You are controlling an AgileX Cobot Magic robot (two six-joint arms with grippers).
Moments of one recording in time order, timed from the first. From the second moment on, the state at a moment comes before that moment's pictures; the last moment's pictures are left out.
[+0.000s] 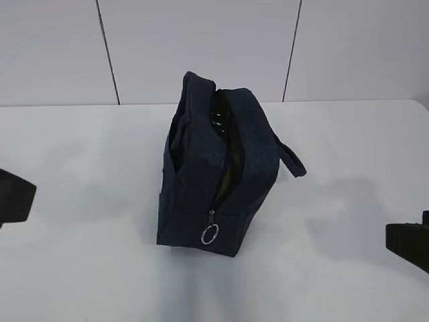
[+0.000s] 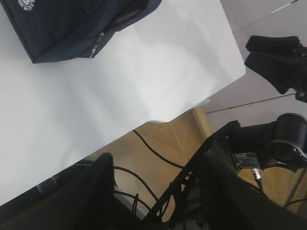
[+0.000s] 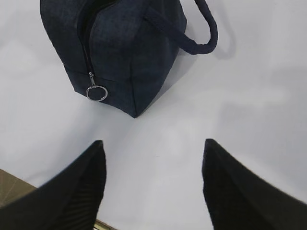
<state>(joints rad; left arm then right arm) -0.40 0.86 -0.84 -0.71 1.04 0.03 0.28 0.65 -0.40 0.56 0.49 -0.41</state>
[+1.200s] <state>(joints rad) -0.05 1.09 -0.93 -0.81 1.14 0.26 1.00 1.40 -0.53 1.42 -0.25 -1.21</state>
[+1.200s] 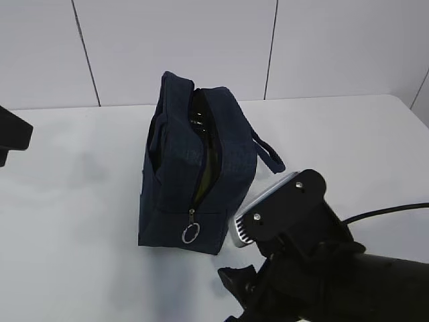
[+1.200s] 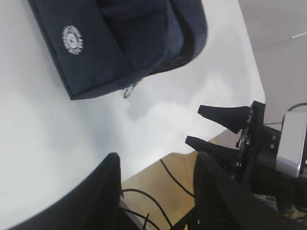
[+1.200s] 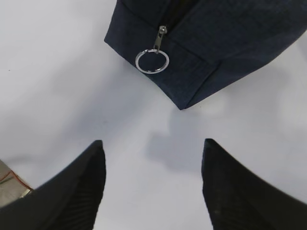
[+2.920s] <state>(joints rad) 0.10 1.31 -0.93 -0.94 1.08 0.59 1.01 1.71 -0.67 0.85 -0.45 -0.54</state>
